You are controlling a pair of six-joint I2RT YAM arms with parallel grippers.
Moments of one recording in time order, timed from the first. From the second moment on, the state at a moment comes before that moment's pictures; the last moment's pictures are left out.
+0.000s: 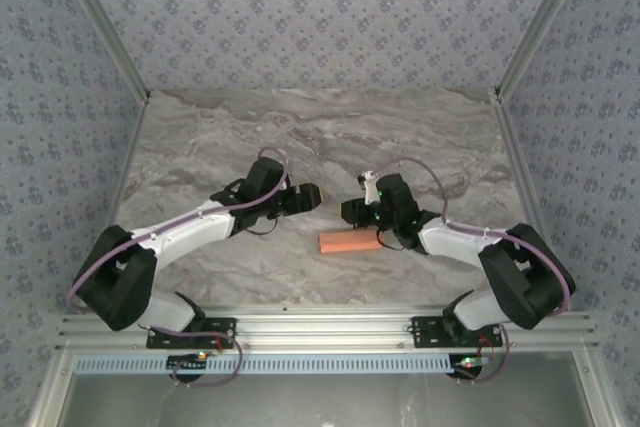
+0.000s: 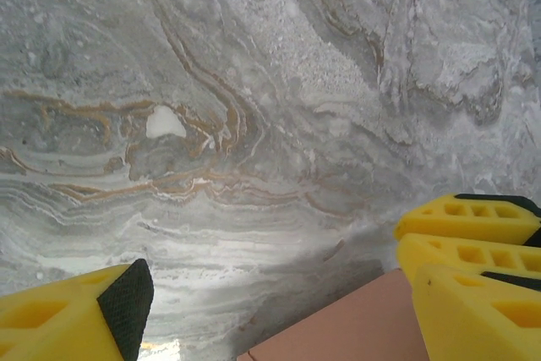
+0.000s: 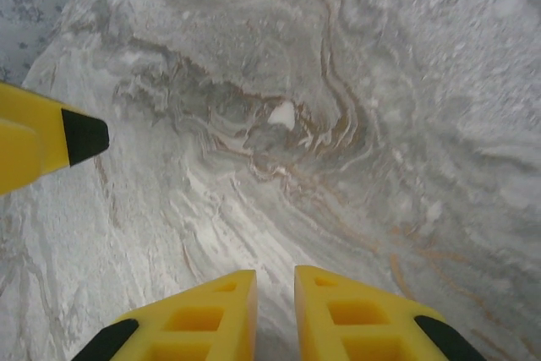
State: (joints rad) left arm -0.67 1.42 0.82 -0.15 0.17 -0.78; right arm 0.59 1.41 0.58 0.24 -0.29 0.46
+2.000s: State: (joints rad) left arm -0.67 1.48 0.96 -0.38 0.46 -0.45; right arm 0.96 1.14 0.63 -0.28 0.17 -1.14
